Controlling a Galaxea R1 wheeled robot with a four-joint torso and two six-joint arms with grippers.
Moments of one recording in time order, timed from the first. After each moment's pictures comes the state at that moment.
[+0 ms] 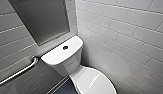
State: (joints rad) left arm 1.61 2.66 -2.18 1.36 -0.26 -1.20; right arm -1.06 2.12 -1.53 0.31 0.25 0.23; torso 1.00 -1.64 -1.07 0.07
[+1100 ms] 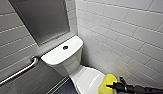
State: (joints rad) left arm 1.60 2.67 -2.18 1.36 -0.26 -1.20; right arm -0.58 2.31 -1.50 0.30 -0.08 0.23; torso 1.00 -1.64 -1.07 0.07
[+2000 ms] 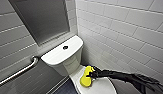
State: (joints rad) left arm 1.59 2.67 -2.18 1.36 -0.26 -1.20; right arm -0.41 2.95 -2.18 0.25 -0.34 0.24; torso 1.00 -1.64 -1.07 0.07
